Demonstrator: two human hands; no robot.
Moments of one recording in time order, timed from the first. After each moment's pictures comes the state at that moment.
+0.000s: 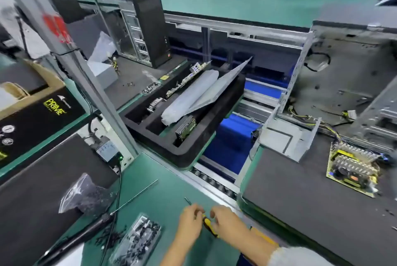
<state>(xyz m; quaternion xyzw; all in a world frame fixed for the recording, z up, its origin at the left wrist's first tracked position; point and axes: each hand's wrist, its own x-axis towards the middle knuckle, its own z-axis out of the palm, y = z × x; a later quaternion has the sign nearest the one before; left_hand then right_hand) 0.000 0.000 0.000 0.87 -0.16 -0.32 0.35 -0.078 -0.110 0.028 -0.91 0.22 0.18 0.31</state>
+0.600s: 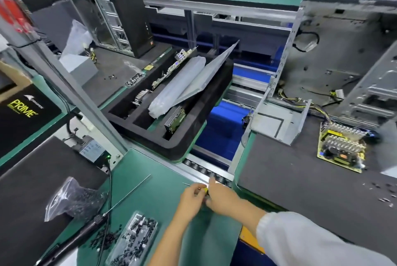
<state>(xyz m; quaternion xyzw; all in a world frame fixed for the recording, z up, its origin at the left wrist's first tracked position) 0.023 -0.024 0.017 0.80 -0.15 -0.39 0.44 -0.046 -0.126 0.043 -0.90 0.26 0.21 0.29</state>
